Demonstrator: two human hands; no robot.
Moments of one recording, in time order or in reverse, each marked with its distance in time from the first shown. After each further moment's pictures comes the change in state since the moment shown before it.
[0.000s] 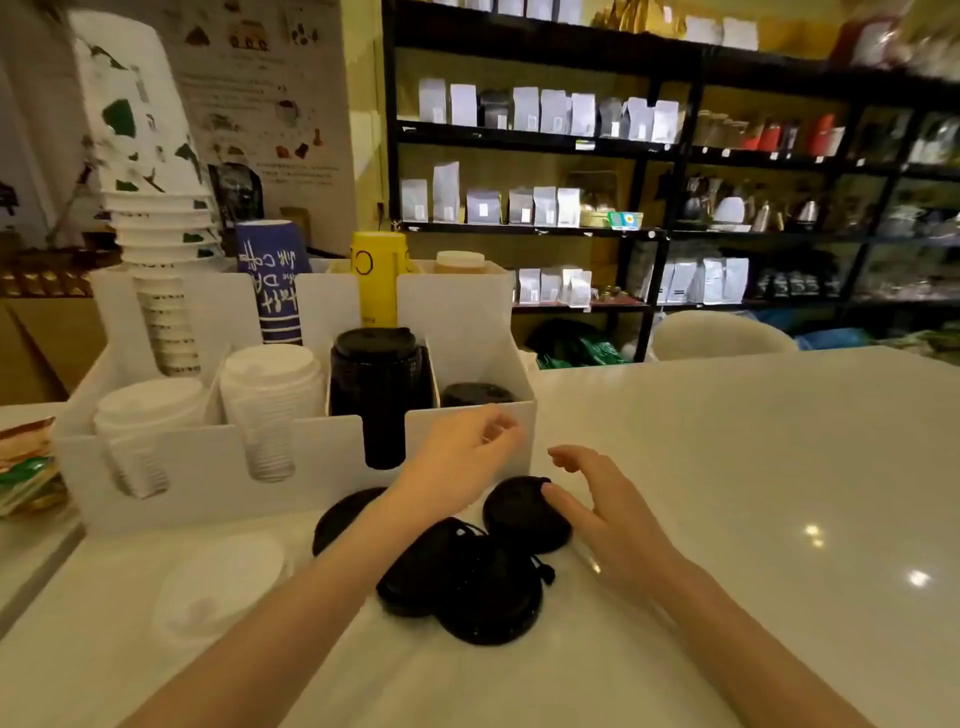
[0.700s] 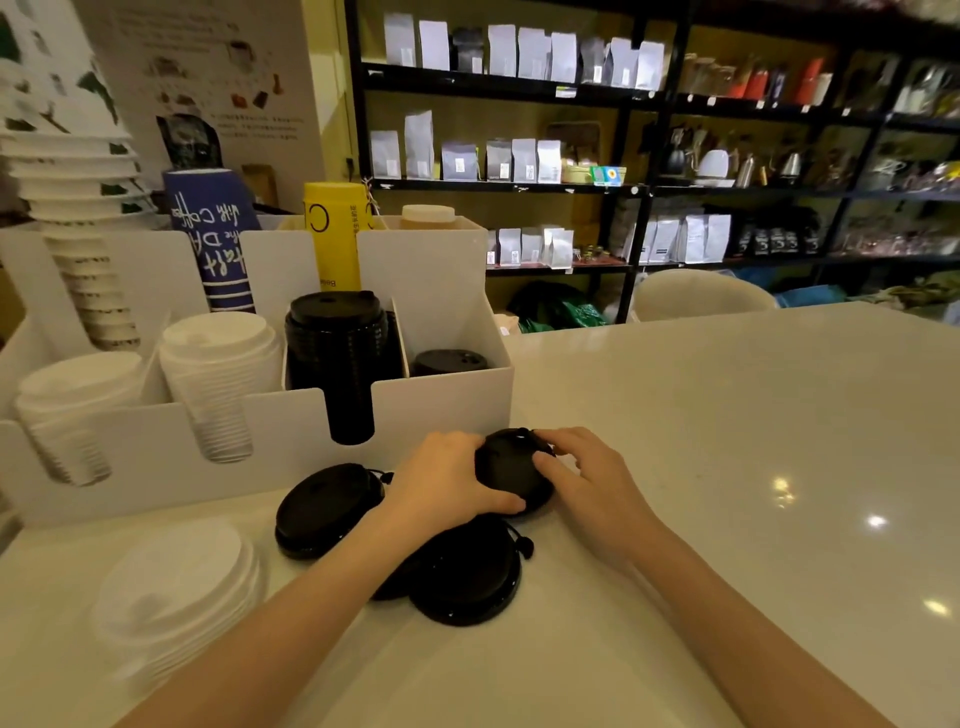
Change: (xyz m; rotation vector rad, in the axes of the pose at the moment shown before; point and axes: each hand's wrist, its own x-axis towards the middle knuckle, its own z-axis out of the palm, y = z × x) left_hand 0.005 -0.026 0.036 0.362 -0.159 -0.114; right_hand 0.008 0.010 0.005 0.153 0.015 0.128
